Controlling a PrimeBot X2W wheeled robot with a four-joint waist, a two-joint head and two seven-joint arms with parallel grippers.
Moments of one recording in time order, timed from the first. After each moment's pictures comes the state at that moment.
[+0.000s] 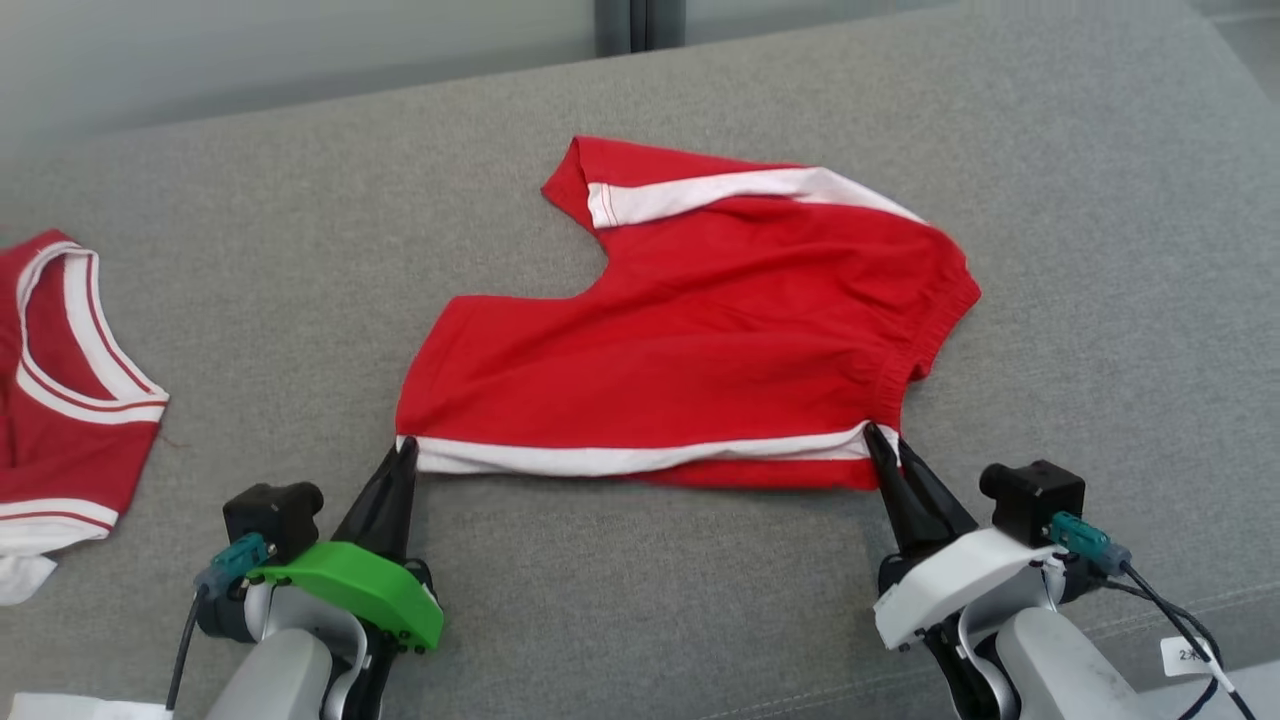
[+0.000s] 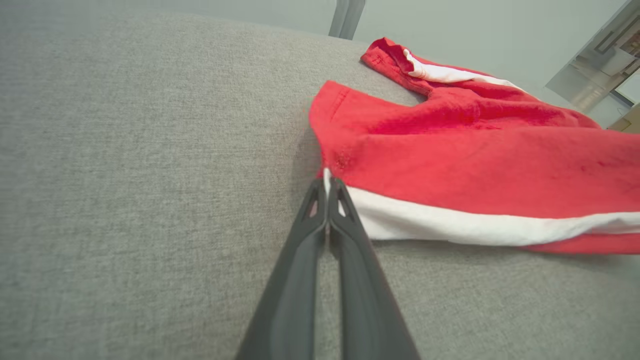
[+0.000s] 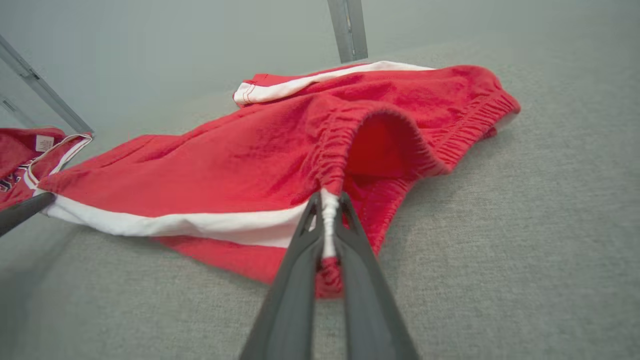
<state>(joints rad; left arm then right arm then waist) -0.34 0.22 -0.41 0.60 -0.63 -0.13 -0.26 -0.24 -0.10 0.27 0.41 0.37 0.13 -0.26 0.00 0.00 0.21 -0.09</state>
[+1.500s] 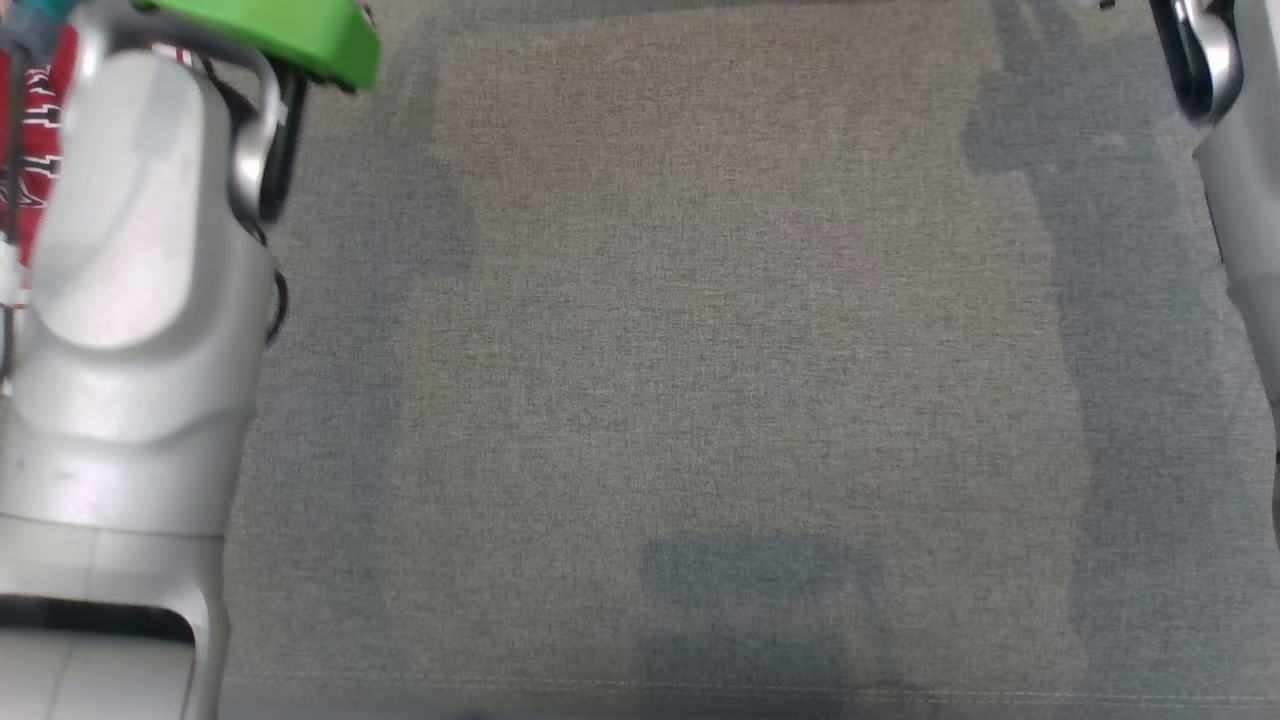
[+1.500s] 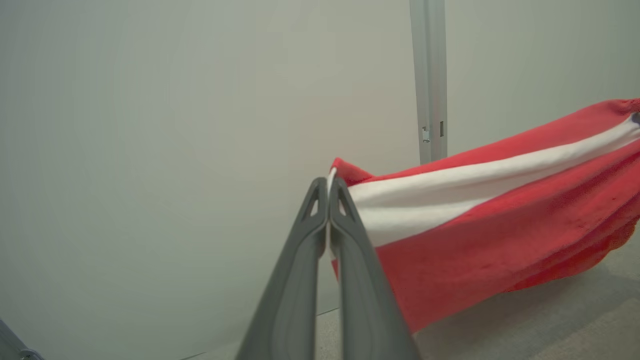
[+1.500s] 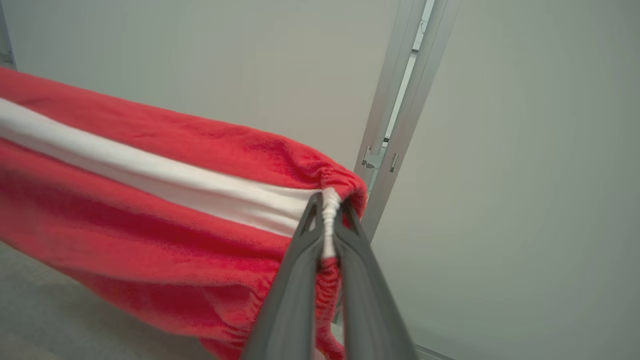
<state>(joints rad) -1.14 0.19 -0.33 0.58 -0.25 -0.11 -0.26 -1.26 -0.29 0.25 0.76 0.10 0.13 -0.26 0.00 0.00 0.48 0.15</state>
